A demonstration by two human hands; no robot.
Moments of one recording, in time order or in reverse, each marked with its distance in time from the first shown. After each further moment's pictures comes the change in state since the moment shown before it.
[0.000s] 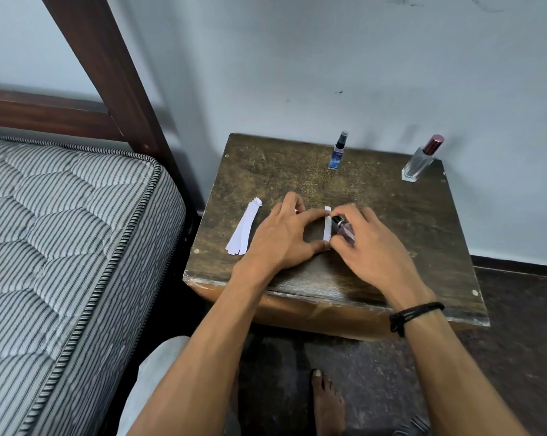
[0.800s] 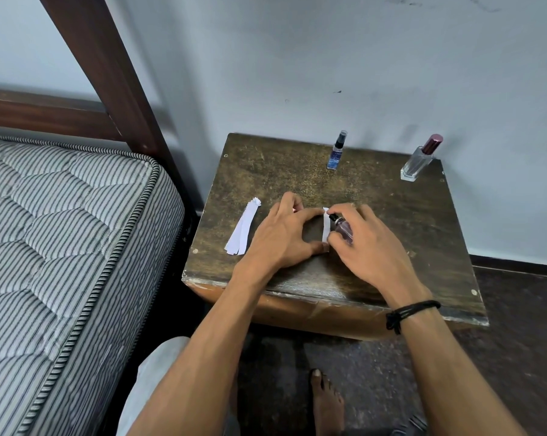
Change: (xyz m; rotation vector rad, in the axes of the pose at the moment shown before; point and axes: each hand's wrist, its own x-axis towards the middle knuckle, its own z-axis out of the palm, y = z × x) left_hand -0.002 0.004 -0.006 -0.061 -0.030 -0.053; right_hand 0.001 -0.006 -0.002 -0.008 0.024 -0.006
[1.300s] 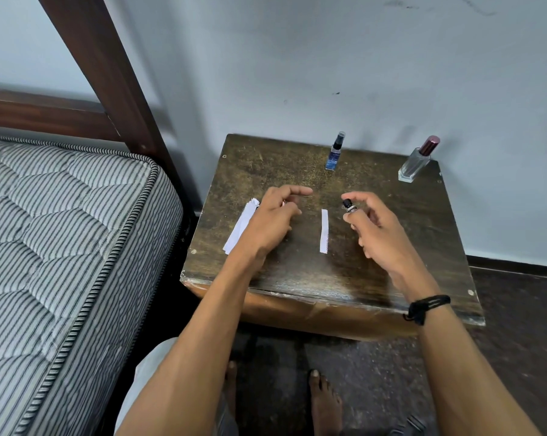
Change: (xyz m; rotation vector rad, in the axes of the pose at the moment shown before) left_hand 0.002 0.007 -0.022 -0.801 0.109 -0.253; right_hand 0.006 0.010 -0.017 0.725 -0.043 0.266
